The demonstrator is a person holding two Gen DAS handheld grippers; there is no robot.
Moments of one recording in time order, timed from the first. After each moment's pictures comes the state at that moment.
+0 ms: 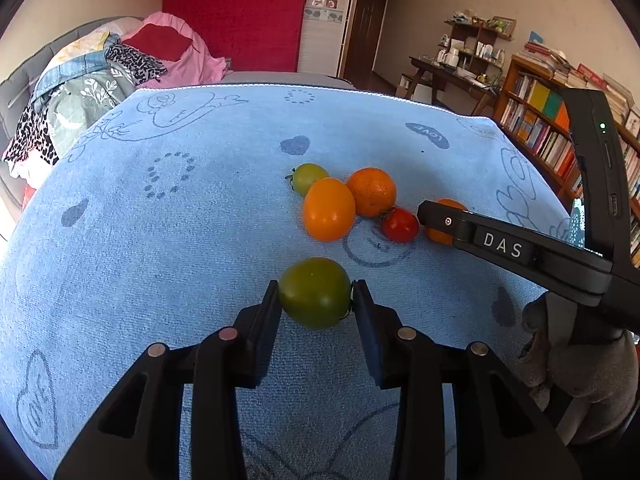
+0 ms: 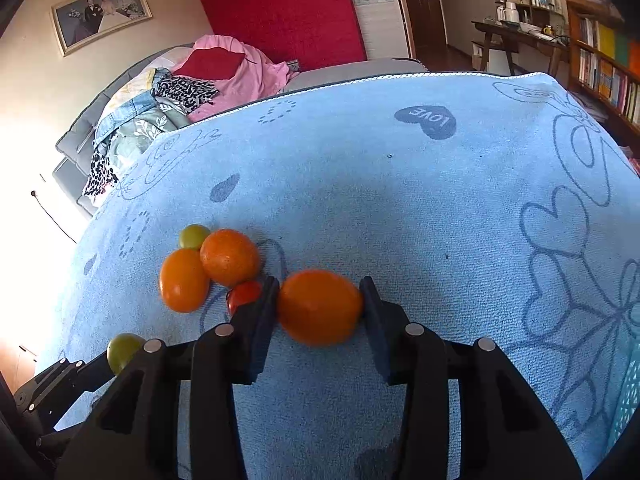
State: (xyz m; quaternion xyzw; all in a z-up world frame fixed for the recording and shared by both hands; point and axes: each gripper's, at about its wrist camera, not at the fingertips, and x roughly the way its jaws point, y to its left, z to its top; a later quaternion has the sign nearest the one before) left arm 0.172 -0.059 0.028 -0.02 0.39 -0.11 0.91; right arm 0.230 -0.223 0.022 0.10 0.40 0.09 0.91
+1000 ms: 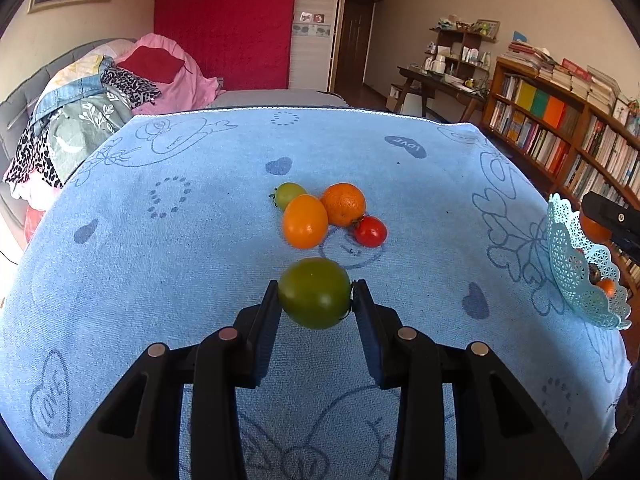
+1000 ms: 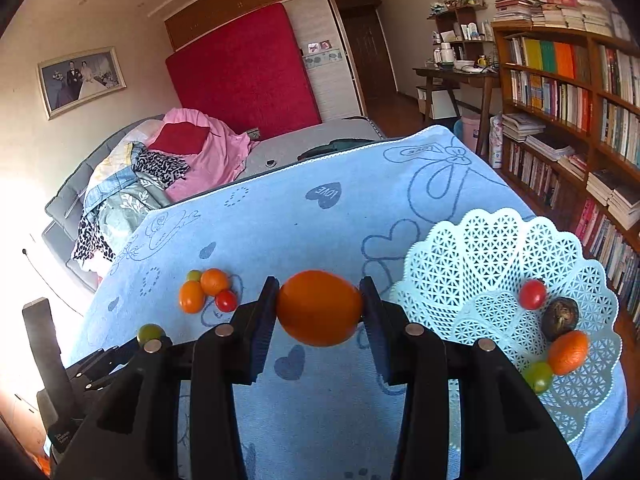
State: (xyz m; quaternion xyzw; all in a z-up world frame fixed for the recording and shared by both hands) left arm 0.148 -0.072 0.048 0.00 0.36 -0.12 0.93; right arm 0.086 -0.319 0.107 0.15 0.29 -0.01 0.94
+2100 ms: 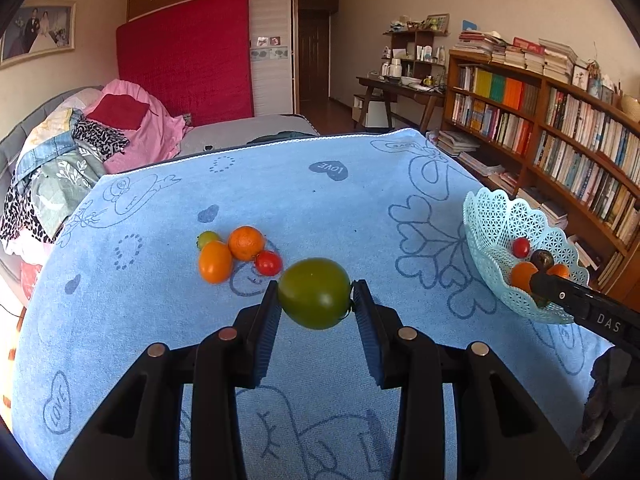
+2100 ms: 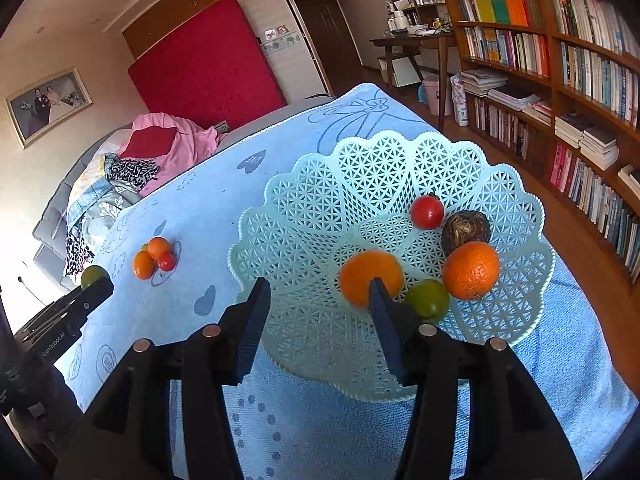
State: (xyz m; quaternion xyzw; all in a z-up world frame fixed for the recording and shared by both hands) left arm 0.107 -0.156 0.092 0.06 0.32 -0.17 0.93; right arm 0.028 -0.389 0.062 0.20 0.33 -0.03 0.92
